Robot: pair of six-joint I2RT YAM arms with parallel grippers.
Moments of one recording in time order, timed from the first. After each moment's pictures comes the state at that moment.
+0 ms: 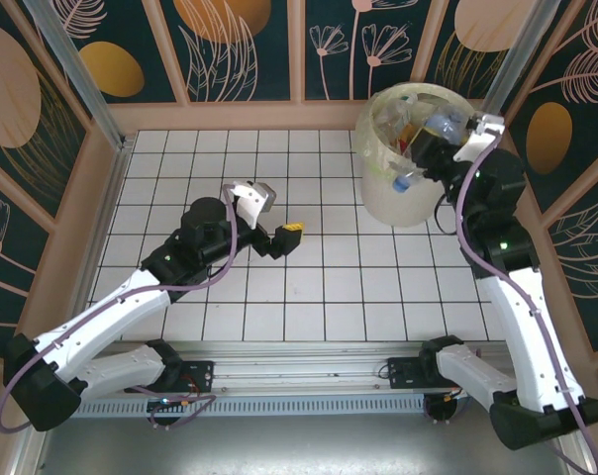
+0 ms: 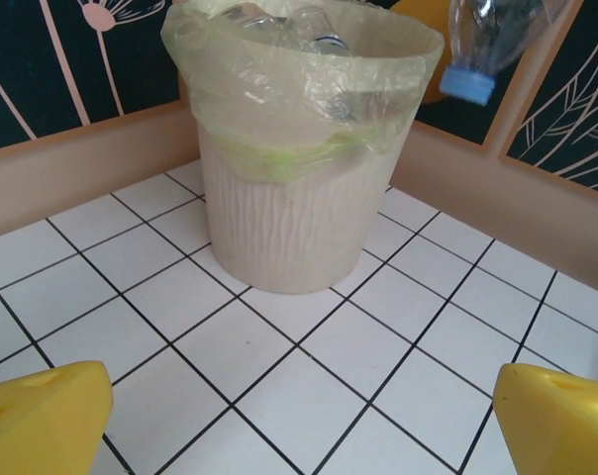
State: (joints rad) left arm -0.75 1.07 0.89 -0.05 0.17 -0.11; right arm 0.24 0.98 1.29 -0.36 0.10 0.33
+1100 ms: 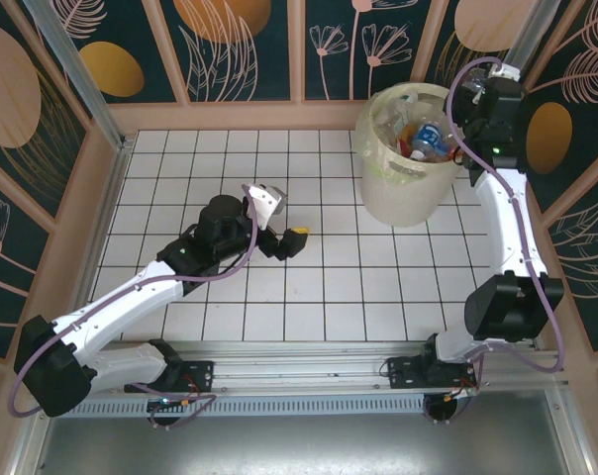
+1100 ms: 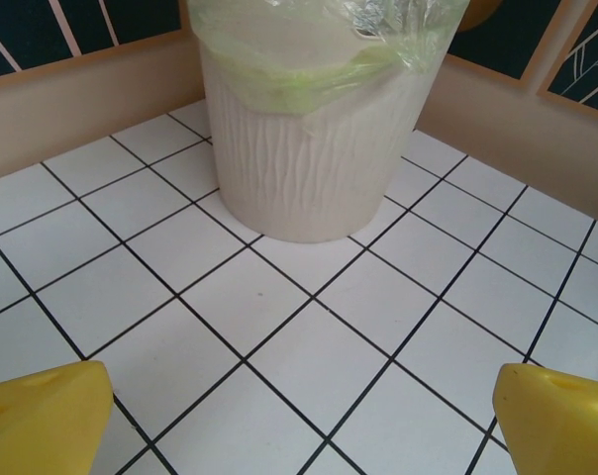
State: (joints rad) left arm -0.75 1.17 0.90 -0.08 0.15 -0.08; right arm -0.05 1.53 1.61 -0.32 0.10 0.24
